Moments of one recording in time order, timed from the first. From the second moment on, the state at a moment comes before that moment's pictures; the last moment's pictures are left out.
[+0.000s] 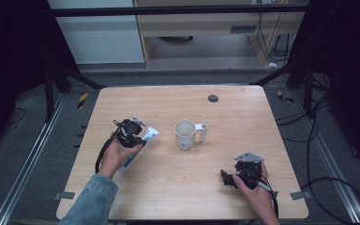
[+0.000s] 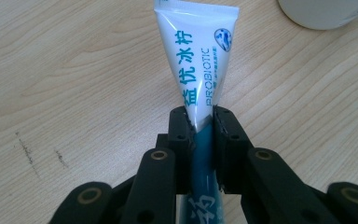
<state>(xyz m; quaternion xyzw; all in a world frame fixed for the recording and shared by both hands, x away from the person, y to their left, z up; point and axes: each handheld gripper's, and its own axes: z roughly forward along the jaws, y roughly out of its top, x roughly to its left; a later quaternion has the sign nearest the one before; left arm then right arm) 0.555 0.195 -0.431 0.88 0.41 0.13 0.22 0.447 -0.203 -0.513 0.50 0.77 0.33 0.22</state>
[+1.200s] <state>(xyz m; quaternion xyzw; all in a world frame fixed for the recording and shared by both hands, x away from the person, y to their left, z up) 0.529 0.171 -0.395 0.88 0.37 0.15 0.27 0.447 -0.203 -0.513 0.50 0.77 0.33 0.22</state>
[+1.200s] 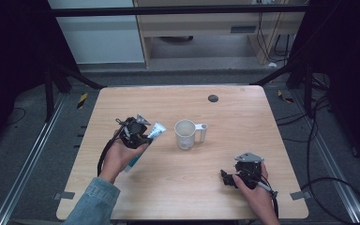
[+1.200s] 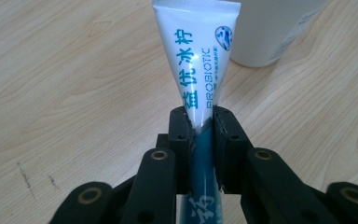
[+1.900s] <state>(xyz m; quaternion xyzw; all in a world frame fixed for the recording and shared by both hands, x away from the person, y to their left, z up) 0.517 0.151 -0.353 0.87 0.34 0.17 0.31 0.447 -0.203 -0.513 0.50 0.77 0.33 0.22</state>
